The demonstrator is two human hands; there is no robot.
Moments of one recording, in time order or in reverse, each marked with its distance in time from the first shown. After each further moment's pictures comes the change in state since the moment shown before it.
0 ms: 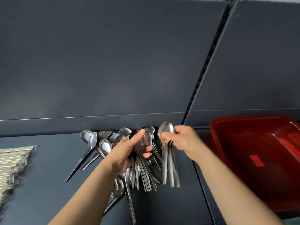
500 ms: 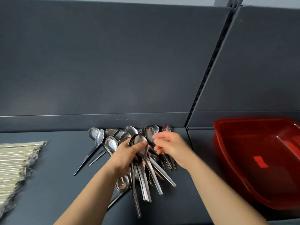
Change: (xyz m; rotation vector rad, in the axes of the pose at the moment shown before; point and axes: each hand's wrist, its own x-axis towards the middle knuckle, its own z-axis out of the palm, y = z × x) left_hand -0.022 -0.011 -0.016 0.186 0.111 0.094; right_hand -0.018 0.006 0.046 0.051 -0.089 -0.007
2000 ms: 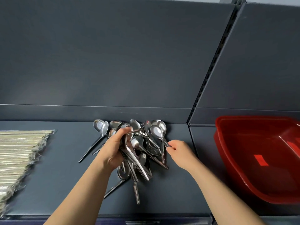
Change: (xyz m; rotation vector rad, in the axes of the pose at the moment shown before) left_hand -0.013 0.004 -0.019 -0.339 0.085 0.020; right_hand -0.013 0.043 -0.018 -0.621 0.069 -0.007
